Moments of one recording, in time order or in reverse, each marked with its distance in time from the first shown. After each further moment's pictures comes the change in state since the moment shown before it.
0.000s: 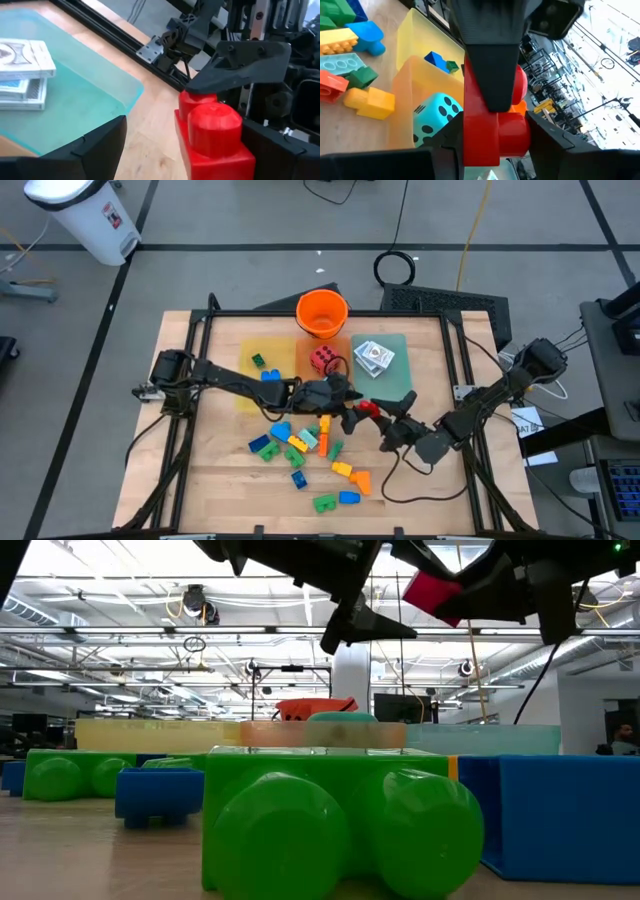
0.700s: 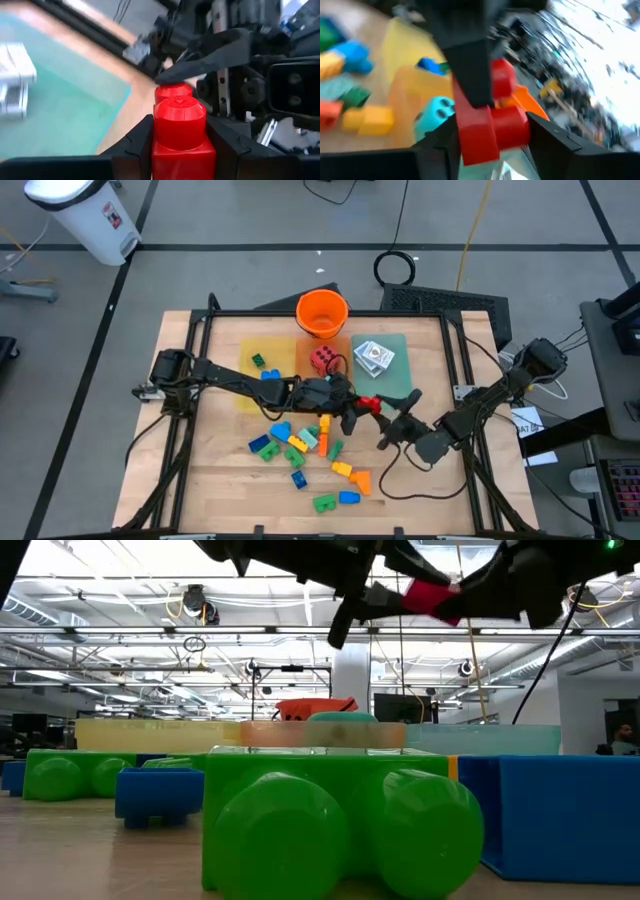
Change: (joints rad) left arm 0.008 -0.002 0.000 0.008 0.066 0.036; right arm 0.001 -0.003 -0.001 0.000 0.073 0.229
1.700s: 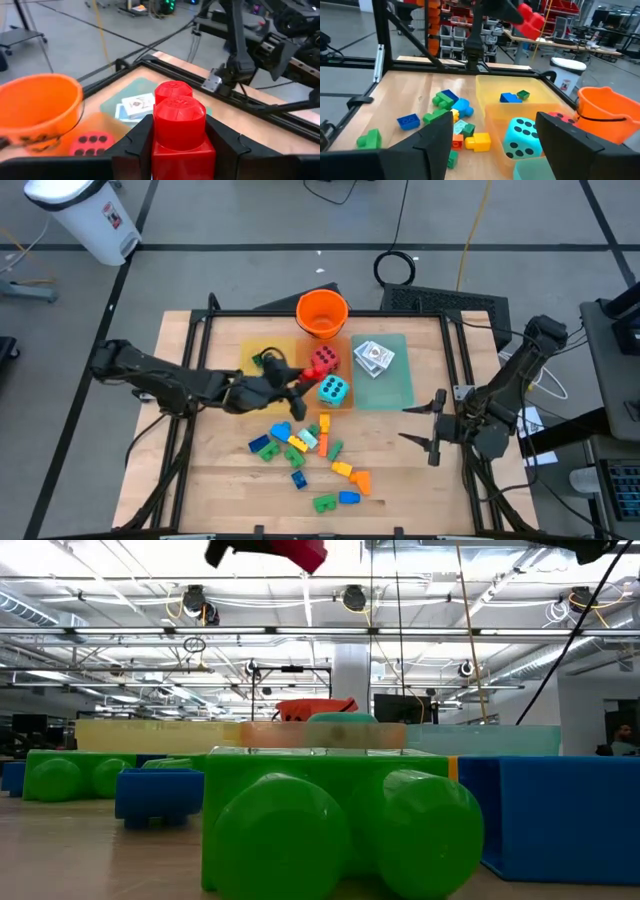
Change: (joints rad) left arm -0.131 -0.504 -0.166 -0.414 -0.548 0.171; right arm 0.293 -0.493 -0.028 -0.441 -0.177 0.499
